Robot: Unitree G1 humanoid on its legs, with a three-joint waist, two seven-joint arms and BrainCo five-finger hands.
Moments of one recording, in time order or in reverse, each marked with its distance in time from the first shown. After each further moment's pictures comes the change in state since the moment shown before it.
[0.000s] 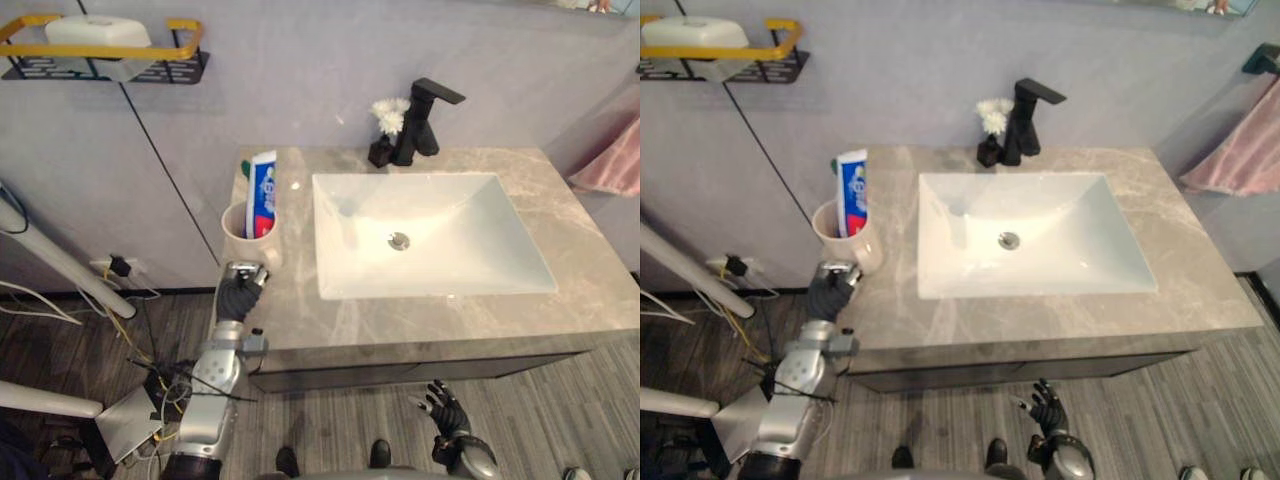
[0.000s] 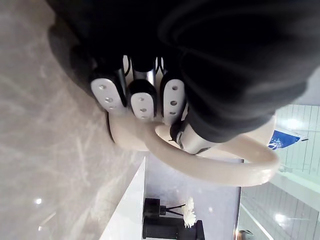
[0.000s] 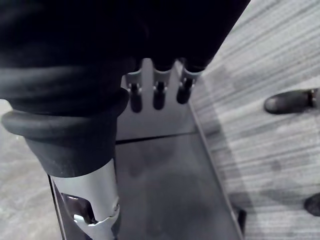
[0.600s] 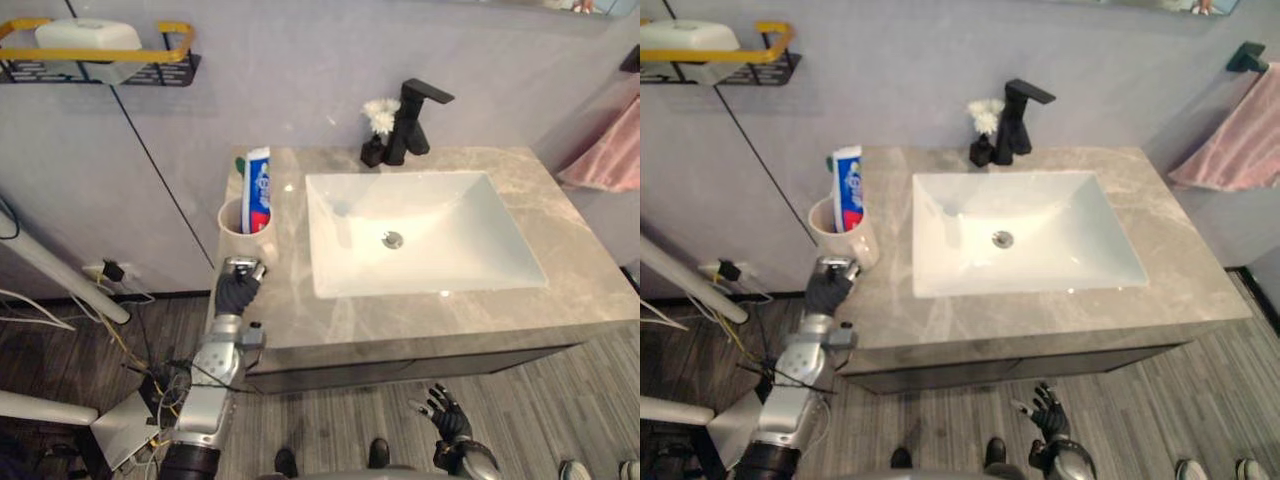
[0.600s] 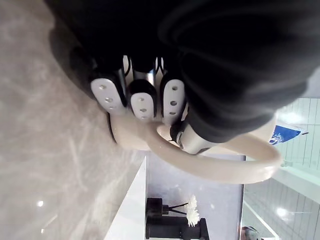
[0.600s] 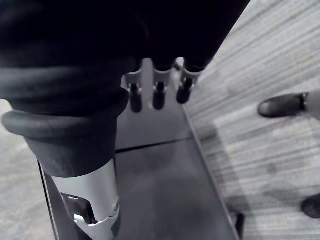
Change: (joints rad) left arm -0.060 0.020 0.011 0.064 0.011 0.001 0.022; right arm 0.021 0.000 0.000 -0.002 0.000 0.000 0.002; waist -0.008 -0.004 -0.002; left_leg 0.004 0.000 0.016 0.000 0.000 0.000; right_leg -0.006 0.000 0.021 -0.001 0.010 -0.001
